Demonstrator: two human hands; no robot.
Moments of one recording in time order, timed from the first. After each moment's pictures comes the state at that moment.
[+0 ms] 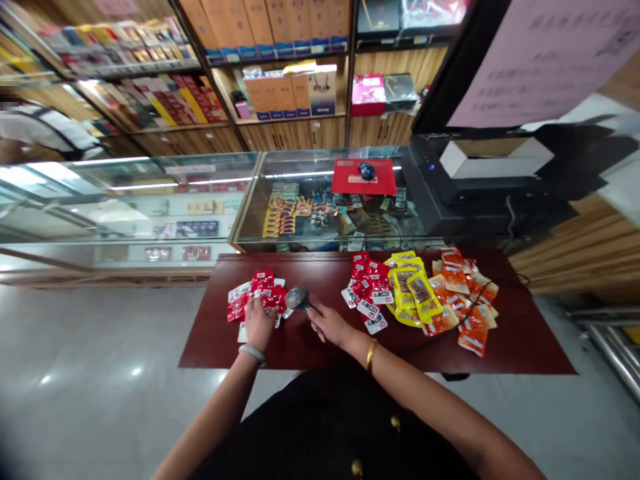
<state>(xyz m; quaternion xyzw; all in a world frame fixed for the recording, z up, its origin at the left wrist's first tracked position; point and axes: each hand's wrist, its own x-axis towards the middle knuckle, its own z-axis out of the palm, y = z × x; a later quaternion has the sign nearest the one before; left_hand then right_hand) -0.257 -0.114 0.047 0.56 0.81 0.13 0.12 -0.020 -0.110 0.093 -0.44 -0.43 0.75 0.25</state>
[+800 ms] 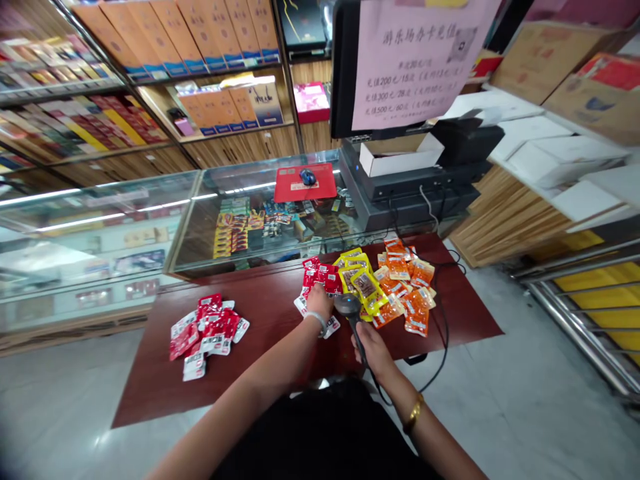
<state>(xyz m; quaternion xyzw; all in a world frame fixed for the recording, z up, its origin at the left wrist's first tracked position) 0.065 -0.043 0.022 0.63 0.70 0.04 0.33 0.185 -0.186 0.079 -0.60 -0.18 0.64 0.45</state>
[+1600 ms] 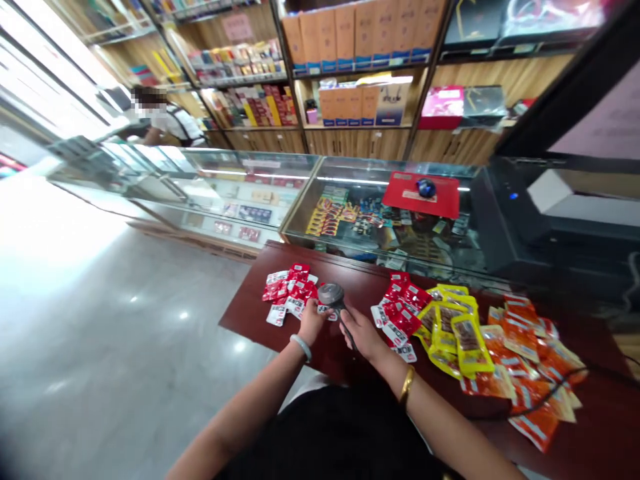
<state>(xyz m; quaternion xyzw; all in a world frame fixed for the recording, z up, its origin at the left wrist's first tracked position) -0.183 -0.120 0.018 0.37 0.79 0.34 0.35 -0.006 -0.105 0.100 -0.41 -0.43 0.76 0.26</state>
